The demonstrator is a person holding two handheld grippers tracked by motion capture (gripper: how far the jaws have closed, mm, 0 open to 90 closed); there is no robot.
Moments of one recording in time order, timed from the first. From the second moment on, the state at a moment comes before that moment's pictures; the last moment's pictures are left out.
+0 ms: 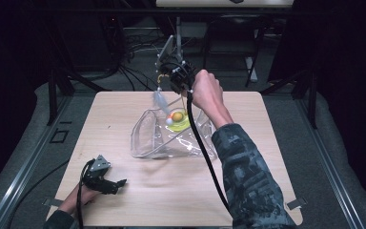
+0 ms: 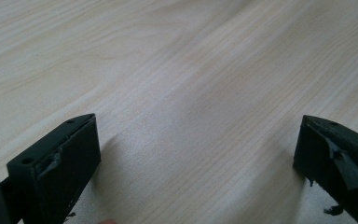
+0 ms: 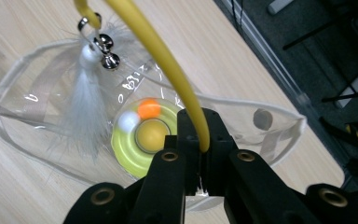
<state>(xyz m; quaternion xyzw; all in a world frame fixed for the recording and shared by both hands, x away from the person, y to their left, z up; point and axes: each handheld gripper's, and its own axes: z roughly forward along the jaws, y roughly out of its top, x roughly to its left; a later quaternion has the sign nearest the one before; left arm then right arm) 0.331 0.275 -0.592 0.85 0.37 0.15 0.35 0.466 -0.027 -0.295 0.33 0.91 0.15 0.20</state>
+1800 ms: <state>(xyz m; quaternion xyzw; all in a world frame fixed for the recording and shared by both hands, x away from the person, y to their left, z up) 0.331 0.275 -0.592 0.85 0.37 0.15 0.35 0.457 -0.059 -0.374 0.37 0.91 0.10 0.15</state>
